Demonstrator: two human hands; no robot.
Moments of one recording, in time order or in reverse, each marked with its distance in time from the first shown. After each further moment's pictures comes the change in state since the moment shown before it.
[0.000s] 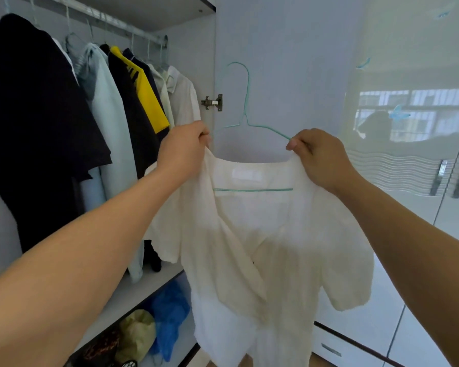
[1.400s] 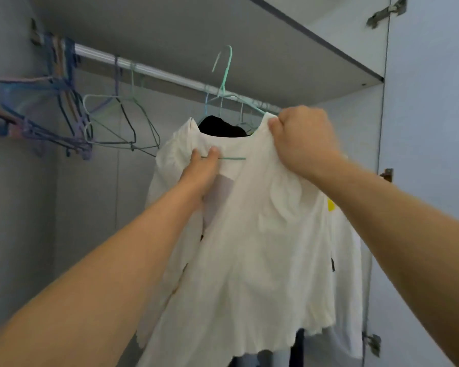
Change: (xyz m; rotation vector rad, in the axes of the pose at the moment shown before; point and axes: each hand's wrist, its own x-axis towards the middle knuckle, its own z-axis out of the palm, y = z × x) left_hand 0.133 -0.245 -0.190 -0.278 0.137 -0.610; right_hand 0.182 -0.348 0.133 0.138 0.108 -0.287
